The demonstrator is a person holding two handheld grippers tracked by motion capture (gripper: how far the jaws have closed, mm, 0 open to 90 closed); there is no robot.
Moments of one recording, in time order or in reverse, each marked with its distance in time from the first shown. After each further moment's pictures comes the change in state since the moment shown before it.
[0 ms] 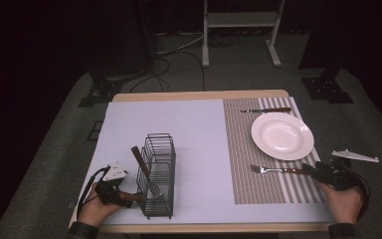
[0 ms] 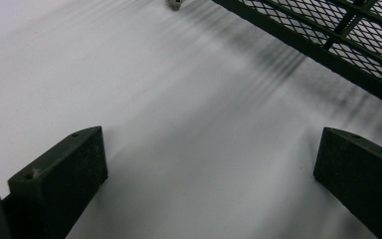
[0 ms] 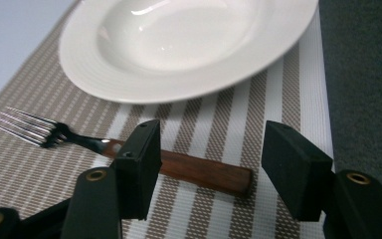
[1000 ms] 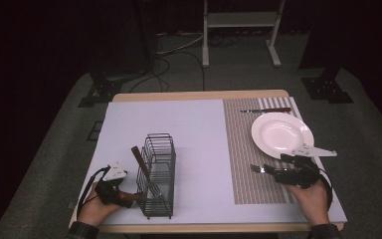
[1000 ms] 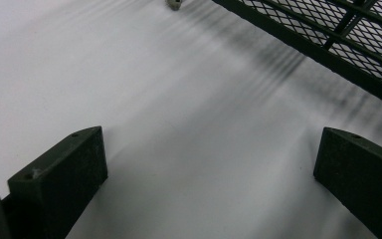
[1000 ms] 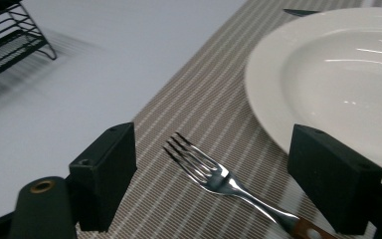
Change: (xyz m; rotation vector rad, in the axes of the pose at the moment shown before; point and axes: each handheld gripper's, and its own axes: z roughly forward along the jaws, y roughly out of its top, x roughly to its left) left arm 0.000 0.000 0.000 0.000 -0.001 0.000; right arm 0.100 0.017 0.018 -0.043 0.234 -0.263
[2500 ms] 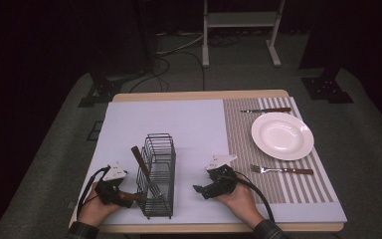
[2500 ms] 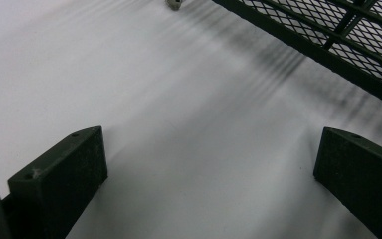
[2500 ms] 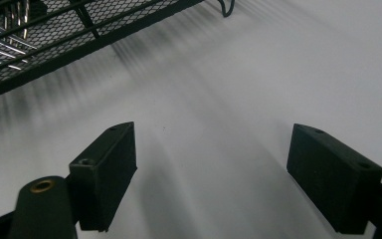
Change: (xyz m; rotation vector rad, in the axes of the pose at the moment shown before) left arm 0.000 0.000 0.000 0.001 0.000 0.000; right arm 0.146 0.009 0.137 0.179 0.289 -0.313
